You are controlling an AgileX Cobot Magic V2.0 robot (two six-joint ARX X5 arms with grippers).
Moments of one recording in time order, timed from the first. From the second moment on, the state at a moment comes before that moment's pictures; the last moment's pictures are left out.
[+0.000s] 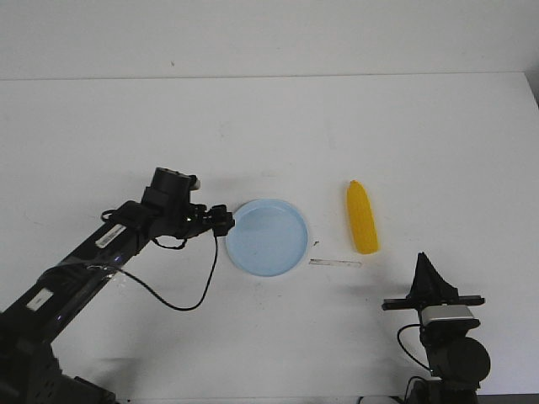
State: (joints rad) left arm -0.37 1.59 1.21 -0.42 0.36 -0.41; right arm -0.01 0.00 0.01 0.08 -0.05 0.03
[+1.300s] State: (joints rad) left arm -0.13 0.43 0.36 0.08 -0.03 -0.07; right arm -0.01 0.00 0.01 0.08 -0.05 0.03
